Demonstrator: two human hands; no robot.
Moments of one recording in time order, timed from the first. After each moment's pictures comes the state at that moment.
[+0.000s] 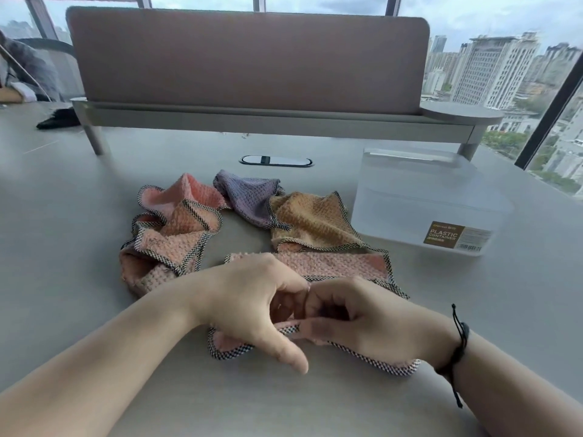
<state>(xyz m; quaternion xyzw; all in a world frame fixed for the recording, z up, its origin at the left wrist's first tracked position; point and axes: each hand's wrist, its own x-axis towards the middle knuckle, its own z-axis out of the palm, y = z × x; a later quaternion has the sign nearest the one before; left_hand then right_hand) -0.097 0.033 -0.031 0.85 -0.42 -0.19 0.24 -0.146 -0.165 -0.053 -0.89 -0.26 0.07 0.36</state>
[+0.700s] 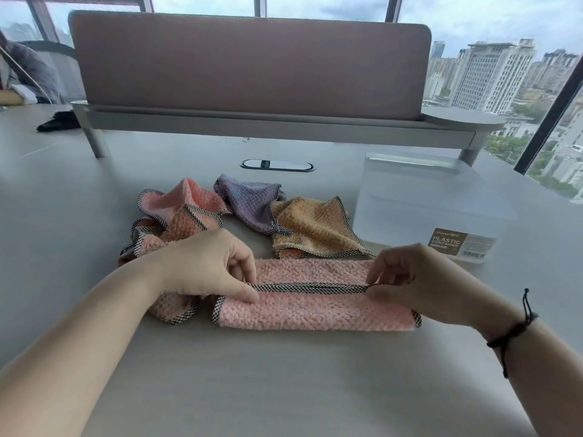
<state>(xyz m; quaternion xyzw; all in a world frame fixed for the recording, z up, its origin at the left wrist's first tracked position) -0.042 0.078 -0.040 0.90 -0.28 -0.17 0.29 -0.123 -0.235 -0.049 -0.94 -0.06 0.02 0.34</state>
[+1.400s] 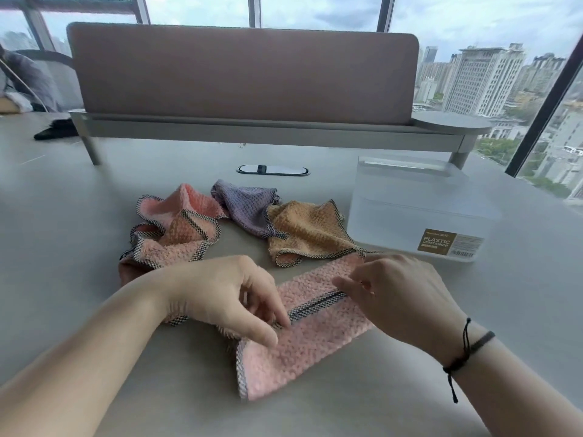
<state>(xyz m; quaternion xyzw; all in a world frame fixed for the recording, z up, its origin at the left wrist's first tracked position) -0.070 0.060 -0.030 0.83 -0.40 -0.28 0.28 -0.140 -0.195 -0.054 -0.99 -0.05 -0.14 0.03</state>
